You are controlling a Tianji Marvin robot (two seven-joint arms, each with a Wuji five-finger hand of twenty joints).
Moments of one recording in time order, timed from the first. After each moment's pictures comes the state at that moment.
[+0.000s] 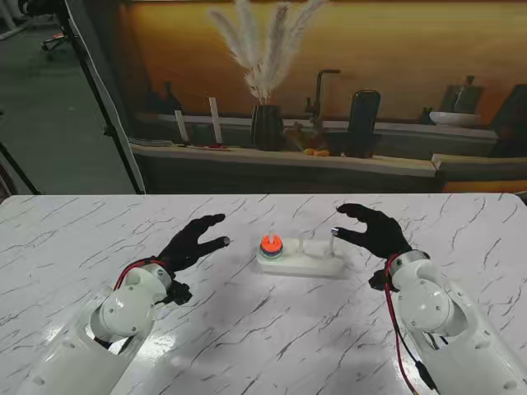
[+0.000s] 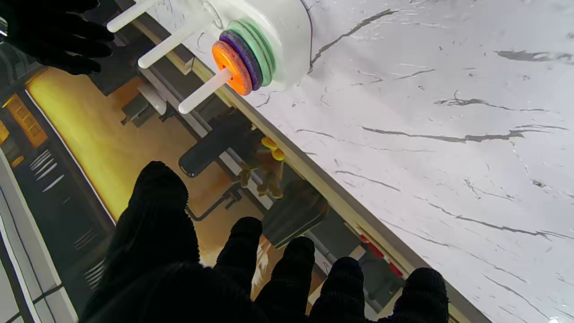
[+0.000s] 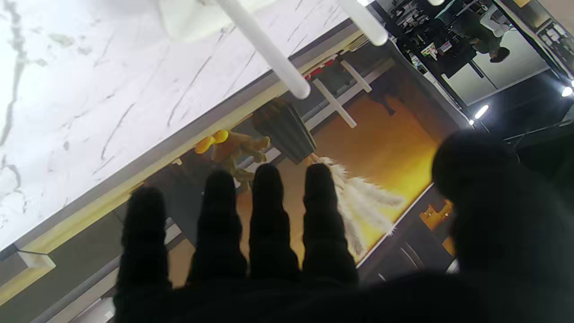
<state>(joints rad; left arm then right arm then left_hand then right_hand) 1.52 -1.12 -1.22 -1.57 0.32 0.01 -0.05 -1.57 -1.12 1.34 -1.62 -0.47 0.06 -0.03 0.86 -0.03 -0.01 0.02 0.33 0.18 0.06 0.32 0.26 0.28 0.02 0.25 0.05 0.26 0.02 0.29 -0.11 0.46 0.07 0.45 0.20 -0.47 0.72 -0.03 0.42 -0.11 0.40 0.41 0.56 -0.01 0.36 0.24 0.52 0.02 0.21 0.29 0.04 0.29 1.00 0.35</state>
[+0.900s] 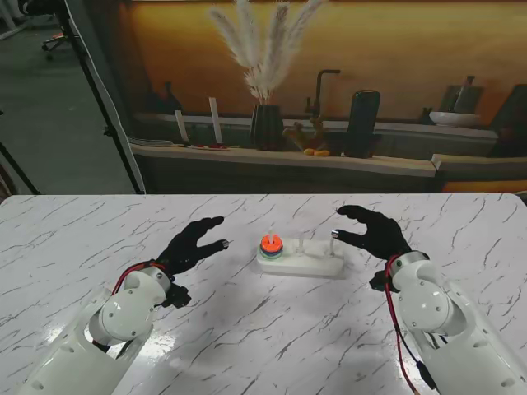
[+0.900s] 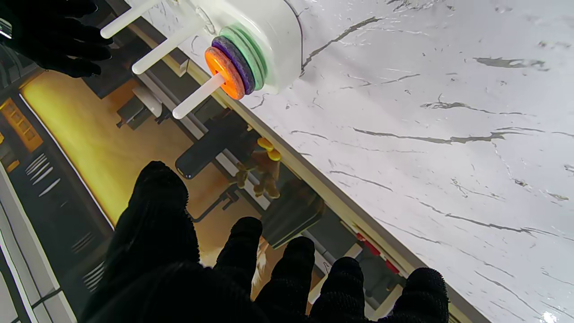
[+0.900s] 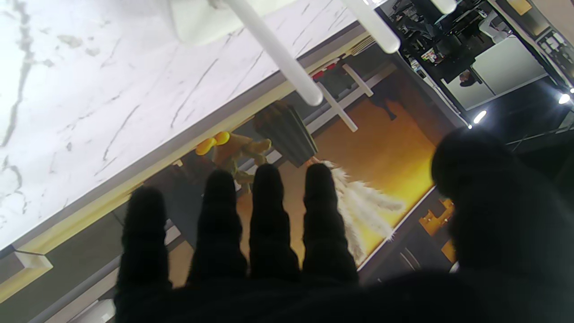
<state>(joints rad) 1.54 -1.12 -1.22 -1.58 0.34 0.01 -0.04 -1.56 -1.12 1.34 -1.58 -0.49 0.03 -0.04 0.86 -0.03 -0.01 0.02 0.33 0.18 0.06 0.32 0.26 0.28 0.02 0.25 0.05 0.26 0.02 0.29 -0.11 0.46 0.07 0.45 0.21 -0.48 0.72 -0.03 0.42 -0.11 0.40 0.41 0.56 -0.01 0.36 0.24 0.52 0.02 0.21 0.29 0.04 0.29 1.00 0.35</state>
